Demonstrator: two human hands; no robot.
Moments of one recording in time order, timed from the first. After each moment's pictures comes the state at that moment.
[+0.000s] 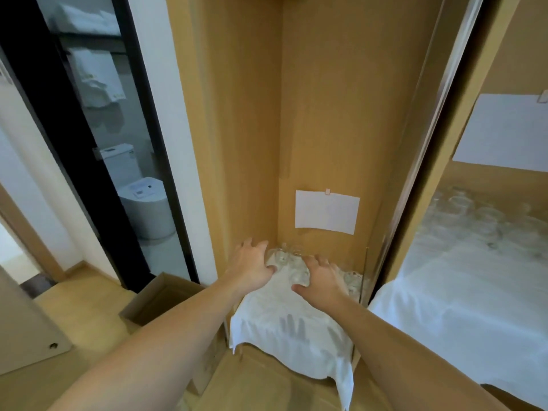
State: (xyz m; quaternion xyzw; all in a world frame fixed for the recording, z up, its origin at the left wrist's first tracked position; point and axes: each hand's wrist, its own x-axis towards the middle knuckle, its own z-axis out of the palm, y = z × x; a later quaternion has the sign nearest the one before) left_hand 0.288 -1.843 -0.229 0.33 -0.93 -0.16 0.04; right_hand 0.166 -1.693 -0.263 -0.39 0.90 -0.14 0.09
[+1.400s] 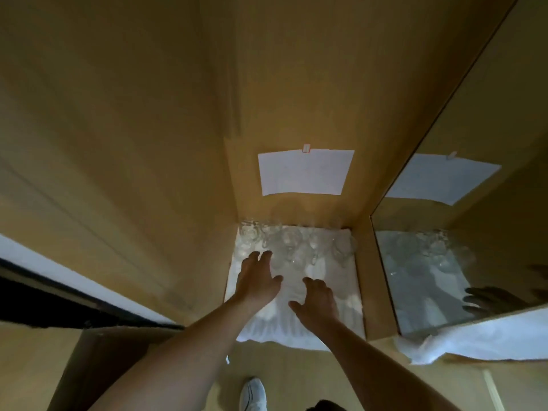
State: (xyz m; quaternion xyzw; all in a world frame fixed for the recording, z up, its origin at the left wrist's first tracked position) left_hand 0.065 -2.035 -0.407 0.23 -0.92 -0.30 -0.10; right_hand 0.041 -1.872 -0.430 -0.10 0.94 -0.17 0.26
